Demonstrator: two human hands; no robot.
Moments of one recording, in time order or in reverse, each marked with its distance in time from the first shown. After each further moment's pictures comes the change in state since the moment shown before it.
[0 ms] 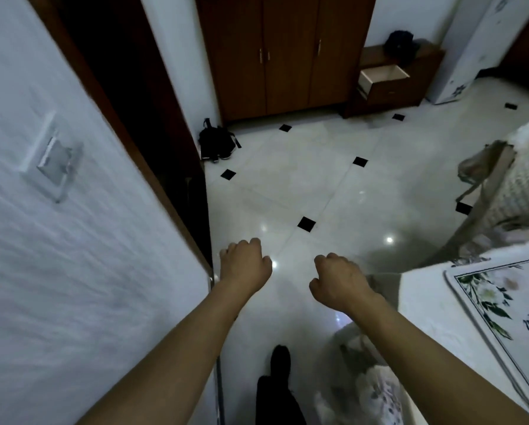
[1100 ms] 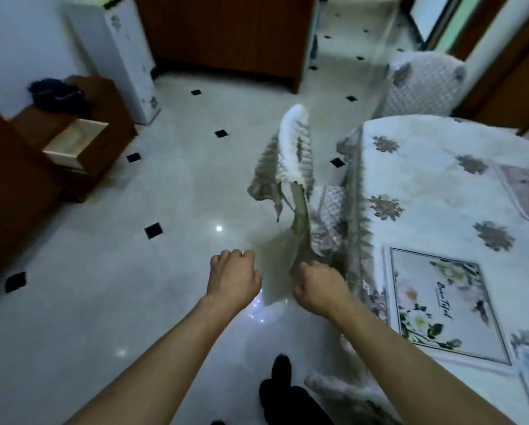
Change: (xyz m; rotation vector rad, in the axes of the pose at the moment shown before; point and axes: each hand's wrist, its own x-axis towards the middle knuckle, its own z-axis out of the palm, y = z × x) left_hand 0.503 0.395 0.032 0.194 -0.288 1.209; right_hand 0.272 0.320 -0.115 0.272 0.122 1.100
